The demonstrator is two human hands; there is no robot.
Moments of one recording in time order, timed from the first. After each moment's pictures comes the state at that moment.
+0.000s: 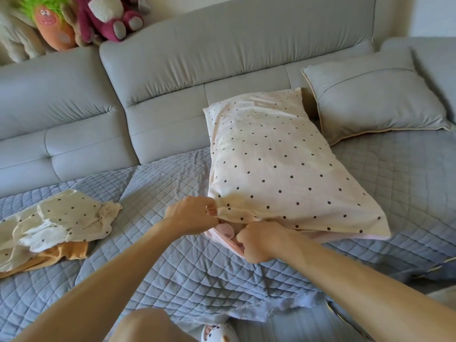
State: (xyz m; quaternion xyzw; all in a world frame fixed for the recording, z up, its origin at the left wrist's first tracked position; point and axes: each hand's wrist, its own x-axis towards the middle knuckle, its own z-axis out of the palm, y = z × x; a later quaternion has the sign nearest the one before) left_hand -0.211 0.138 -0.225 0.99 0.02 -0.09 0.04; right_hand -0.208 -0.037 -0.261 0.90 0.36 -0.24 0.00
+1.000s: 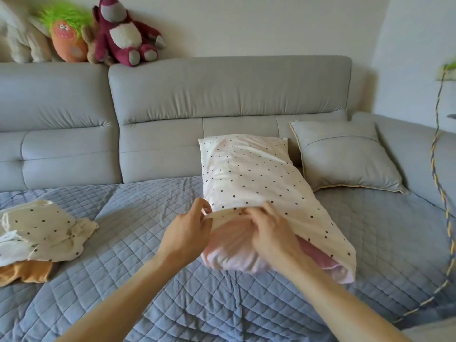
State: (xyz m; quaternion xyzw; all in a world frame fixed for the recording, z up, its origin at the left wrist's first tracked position) left_hand -0.221 0.132 -0.220 0.94 -0.03 0.20 0.27; right_hand -0.191 -0.071 -0.237 0.93 0.21 0.18 -0.25
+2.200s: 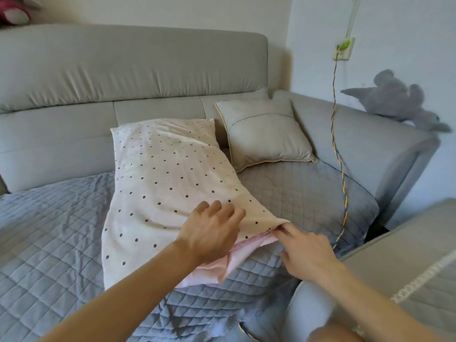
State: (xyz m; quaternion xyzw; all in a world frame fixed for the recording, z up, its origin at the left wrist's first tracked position) left_hand -0.173 -0.050 -0.262 0.86 -0.39 0.32 -0.05; right_hand -0.232 -0.282 -0.294 1.00 0.05 0.01 0.03
